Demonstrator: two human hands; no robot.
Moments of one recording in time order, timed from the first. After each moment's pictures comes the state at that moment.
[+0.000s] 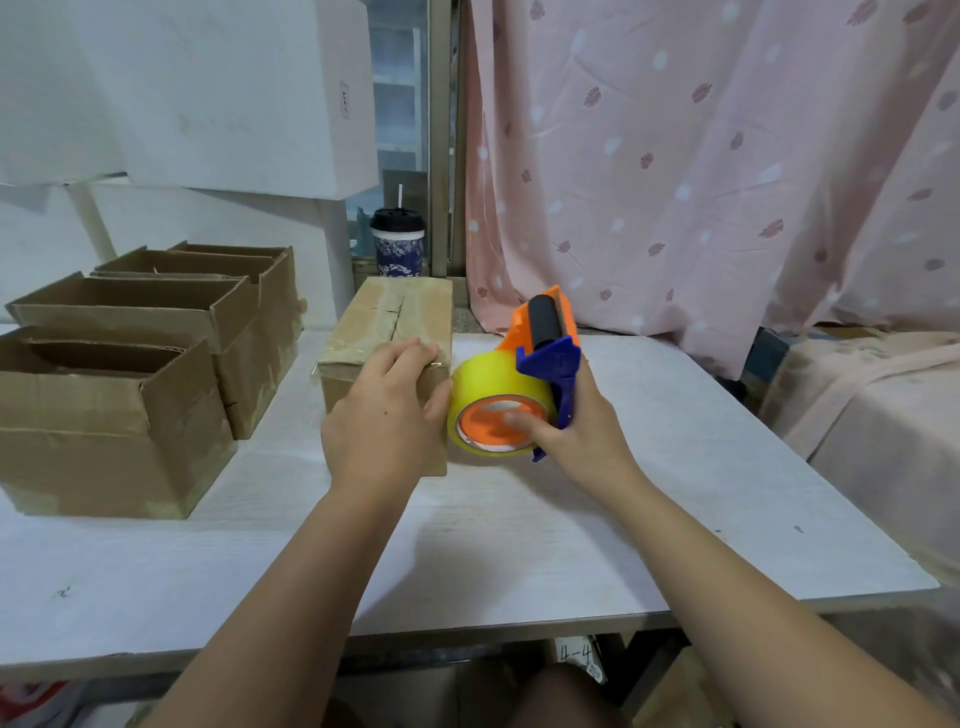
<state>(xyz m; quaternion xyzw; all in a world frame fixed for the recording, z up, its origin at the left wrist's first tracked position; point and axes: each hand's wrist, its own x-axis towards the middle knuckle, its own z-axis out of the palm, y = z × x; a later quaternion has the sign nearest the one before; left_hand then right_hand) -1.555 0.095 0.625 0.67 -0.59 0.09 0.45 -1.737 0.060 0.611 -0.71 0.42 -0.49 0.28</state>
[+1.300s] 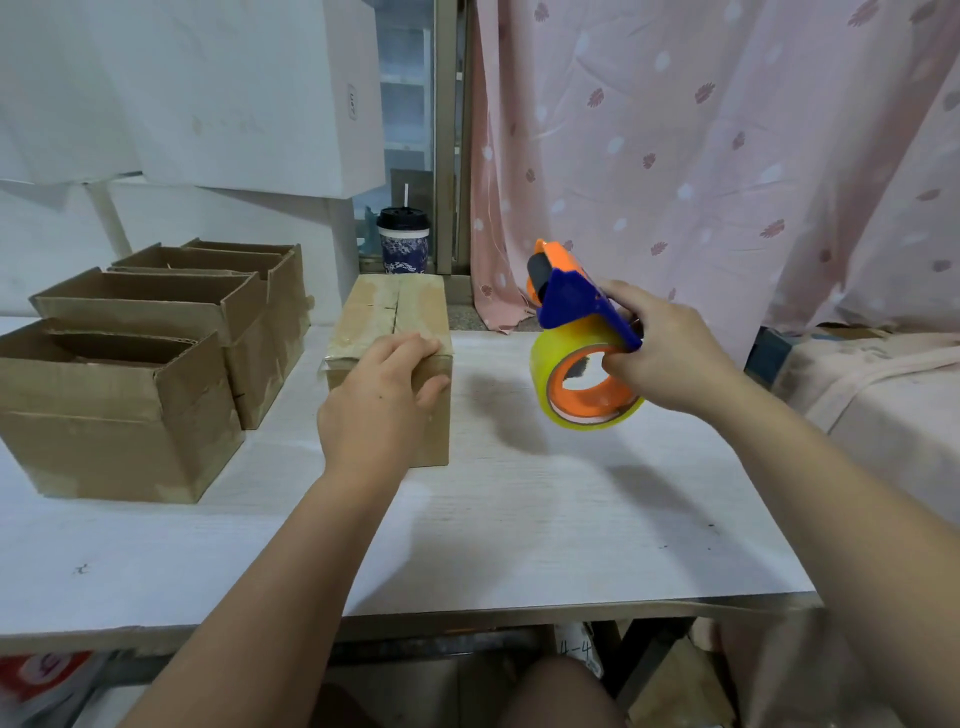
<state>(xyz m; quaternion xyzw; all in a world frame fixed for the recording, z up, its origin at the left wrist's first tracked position) -1.547 0.096 0.629 0.68 -0.61 0.06 0.41 -1.794 0.052 0.694 -0.79 0.48 -0.36 0.09</state>
